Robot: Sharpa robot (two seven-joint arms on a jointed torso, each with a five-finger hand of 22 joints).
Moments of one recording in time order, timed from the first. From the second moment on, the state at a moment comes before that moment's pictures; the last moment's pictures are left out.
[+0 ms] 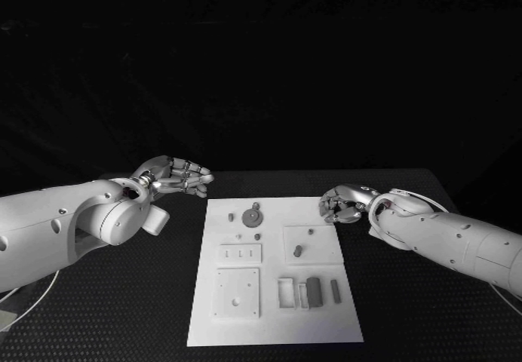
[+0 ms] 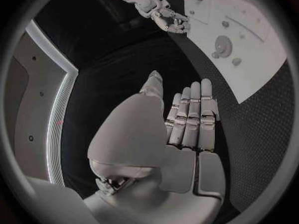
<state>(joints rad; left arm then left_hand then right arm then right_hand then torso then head) 1.45 -0.86 -0.24 1.43 -0.24 -0.26 0.14 1.55 -0.12 0.00 0.29 0.06 0.73 0.19 0.32 0.38 1.03 0.18 0.07 0.14 0.94 0.13 0.31 0.67 0.05 0.97 0.03 0.16 0.63 1.13 -0.68 -0.02 0.93 -1.40 -0.25 0.23 1.14 -0.12 0.59 -0.28 0.05 0.79 0.17 0.26 0.50 1.14 0.06 0.41 0.39 1.26 -0.05 1.39 0.81 0.22 1.17 -0.01 0.78 1.31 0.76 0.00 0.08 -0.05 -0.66</state>
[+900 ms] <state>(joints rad) 1.45 -0.87 -0.24 1.44 -0.24 -0.26 0.14 1.55 -0.12 0.00 0.29 0.06 0.73 0.19 0.32 0.38 1.03 0.18 0.07 0.14 0.94 0.13 0.30 0.67 0.05 0.97 0.03 0.16 0.64 1.12 -0.67 -0.02 0.91 -1.38 -0.27 0.24 1.12 -0.09 0.58 -0.29 0.05 0.87 0.15 0.30 0.51 1.21 0.04 0.43 0.42 1.27 -0.06 1.38 0.81 0.22 1.18 -0.01 0.77 1.31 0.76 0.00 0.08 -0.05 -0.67</state>
